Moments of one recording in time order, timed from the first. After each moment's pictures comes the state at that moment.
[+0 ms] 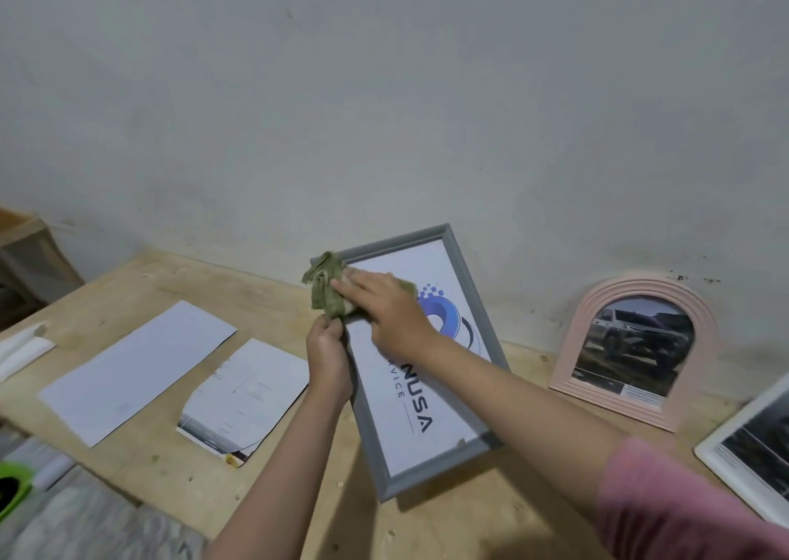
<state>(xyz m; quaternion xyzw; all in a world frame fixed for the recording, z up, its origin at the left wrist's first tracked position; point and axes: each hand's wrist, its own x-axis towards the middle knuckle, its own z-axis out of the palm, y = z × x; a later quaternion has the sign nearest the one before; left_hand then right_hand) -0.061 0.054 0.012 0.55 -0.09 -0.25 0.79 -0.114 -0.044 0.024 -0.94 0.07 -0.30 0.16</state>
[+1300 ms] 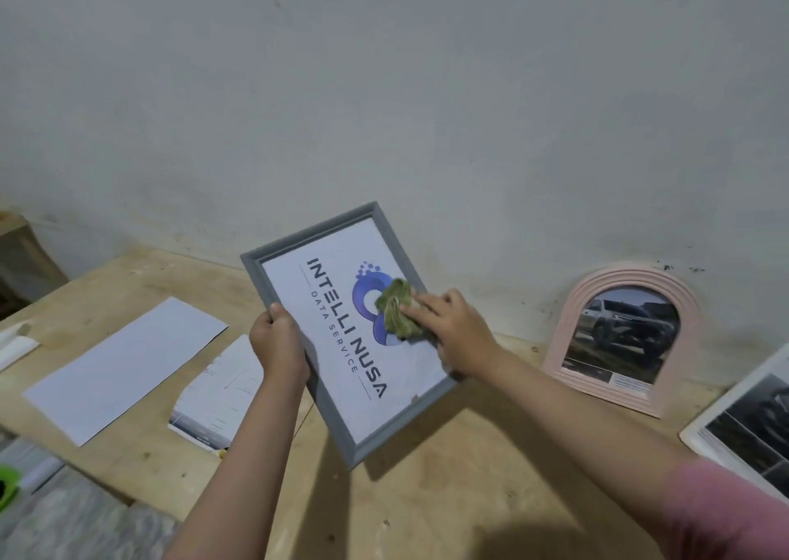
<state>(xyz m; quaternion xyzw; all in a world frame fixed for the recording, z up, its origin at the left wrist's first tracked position) -0.017 0.071 0.010 0.66 0.00 -0.10 0.74 -0.192 -0.100 -0.025 -0.95 0.13 -0.28 -0.01</state>
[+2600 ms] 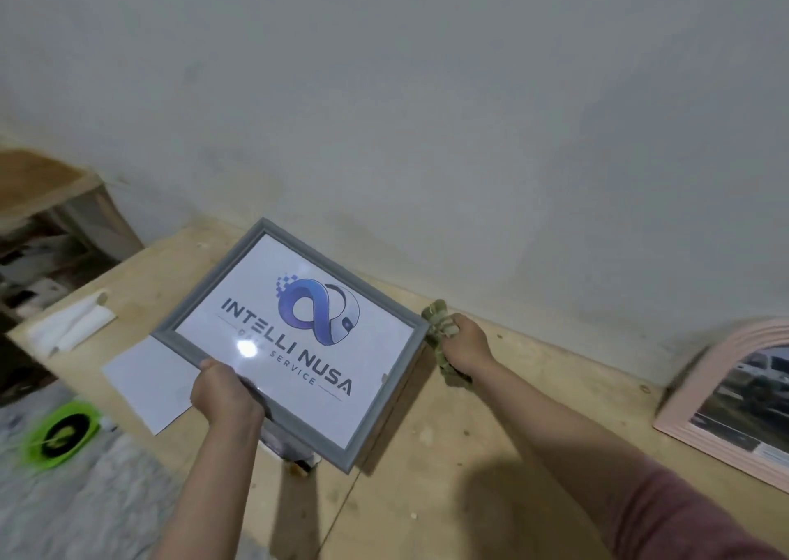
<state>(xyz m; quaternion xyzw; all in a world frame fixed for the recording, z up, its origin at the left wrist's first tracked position) 0.117 0.166 -0.019 0.59 0.32 -0.07 0.74 -0.040 -0.087 -0.077 -0.76 0.42 -0.12 0.48</state>
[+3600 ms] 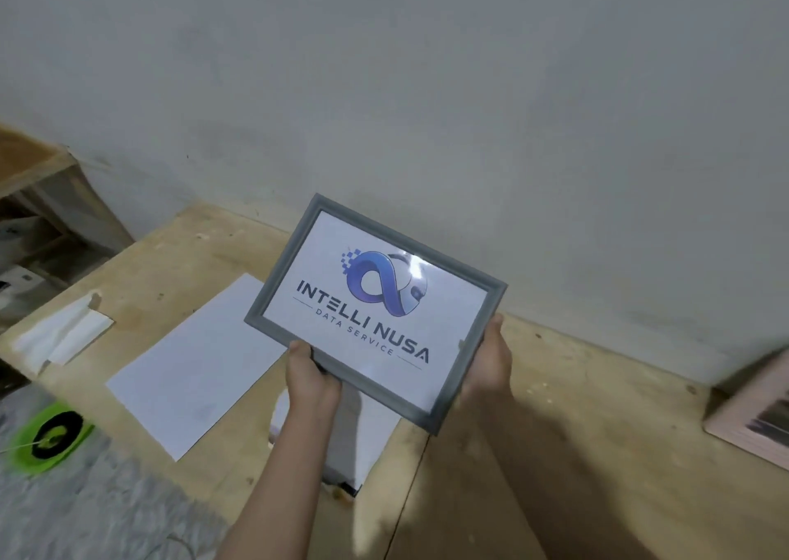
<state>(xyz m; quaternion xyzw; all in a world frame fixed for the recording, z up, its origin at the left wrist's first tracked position) 0.159 0.119 -0.049 0.41 0.20 -0.28 0.84 0.021 -0.017 -0.077 -0.34 0.50 -0.34 0.72</state>
